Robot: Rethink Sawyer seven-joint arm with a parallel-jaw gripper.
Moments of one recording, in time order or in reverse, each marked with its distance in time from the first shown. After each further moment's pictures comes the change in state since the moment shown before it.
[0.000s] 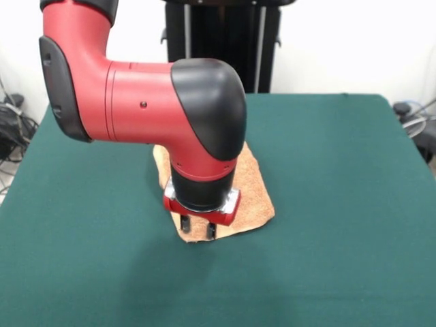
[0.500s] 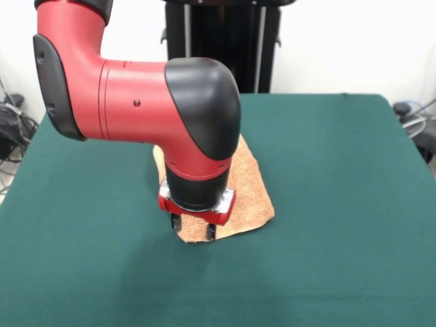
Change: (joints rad) arm -0.007 -0.001 0.000 0.000 -0.006 0.000 0.000
